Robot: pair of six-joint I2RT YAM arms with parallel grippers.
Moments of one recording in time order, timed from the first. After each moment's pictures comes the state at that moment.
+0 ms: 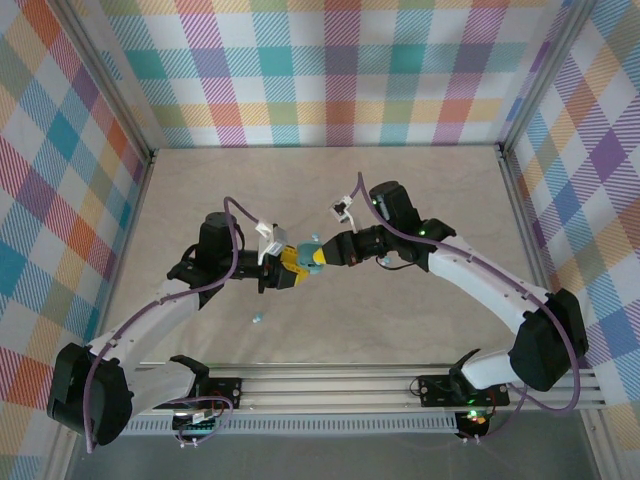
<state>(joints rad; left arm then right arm) -0.41 1.11 0.71 -0.08 1.02 0.19 0.65 1.39 1.11 -0.39 -0.86 0.45</state>
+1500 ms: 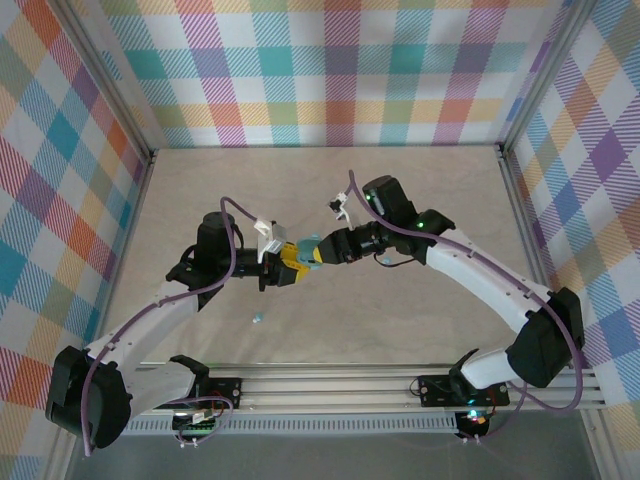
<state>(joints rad) -0.42 1.10 0.70 -0.03 0.99 0.16 0.68 1.42 1.25 -0.59 -0.72 0.38</state>
